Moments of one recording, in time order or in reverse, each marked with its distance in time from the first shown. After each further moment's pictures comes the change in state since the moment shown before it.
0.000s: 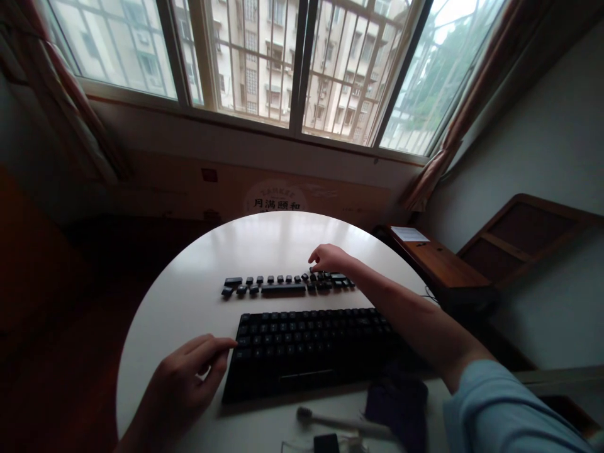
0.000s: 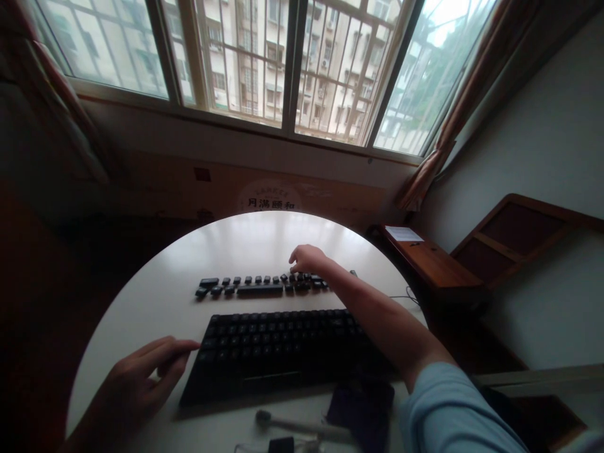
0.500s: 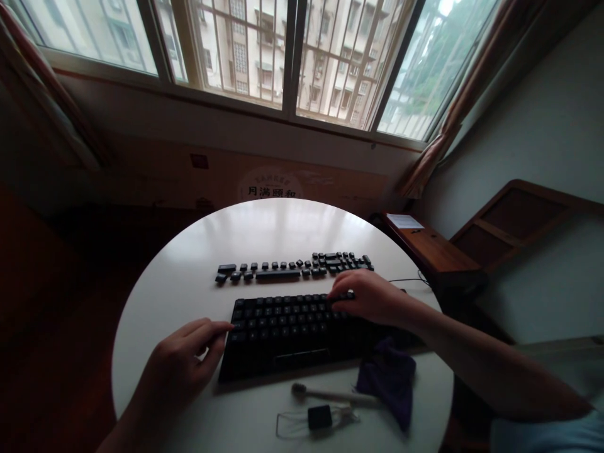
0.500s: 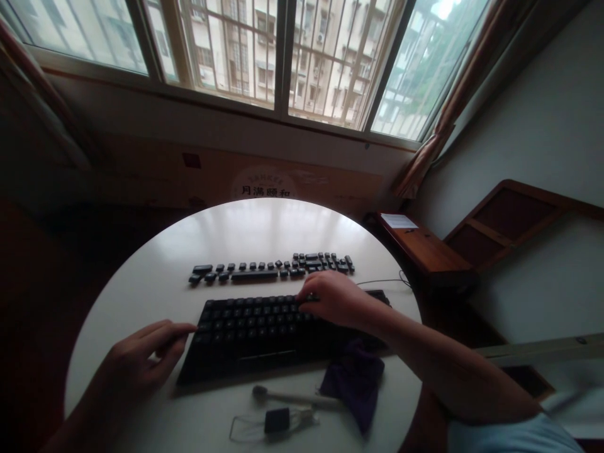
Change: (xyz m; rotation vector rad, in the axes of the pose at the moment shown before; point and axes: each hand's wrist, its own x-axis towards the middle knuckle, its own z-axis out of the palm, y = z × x) left_hand 0.003 0.002 0.001 0.031 -0.019 -0.009; right_hand -0.169 -0.023 -0.009 0.261 0.142 -0.244
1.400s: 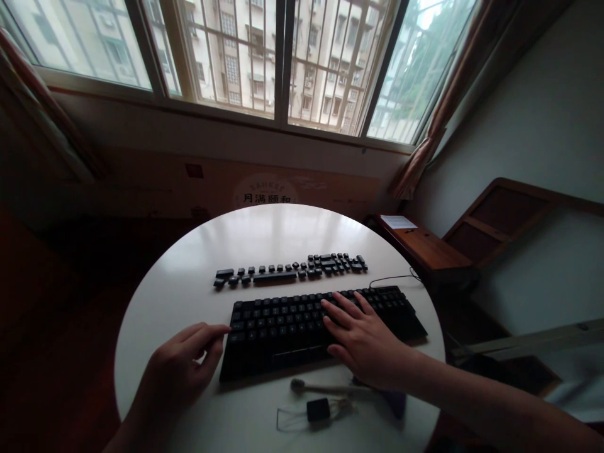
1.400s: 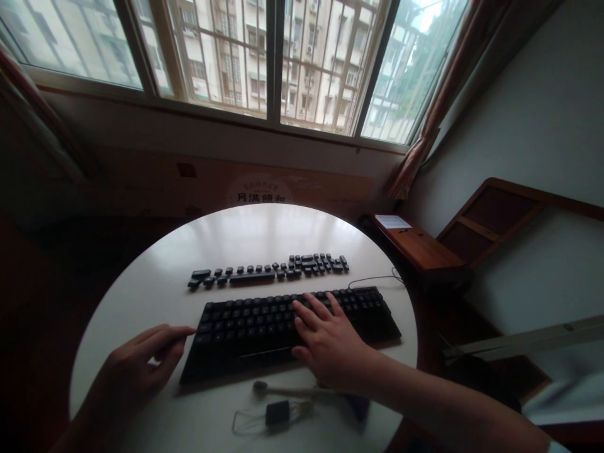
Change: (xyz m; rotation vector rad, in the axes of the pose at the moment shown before) left_hand -0.003 0.002 -0.003 0.002 0.016 0.005; right_hand -0.068 -0.031 0.062 -0.372 0.093 -0.066
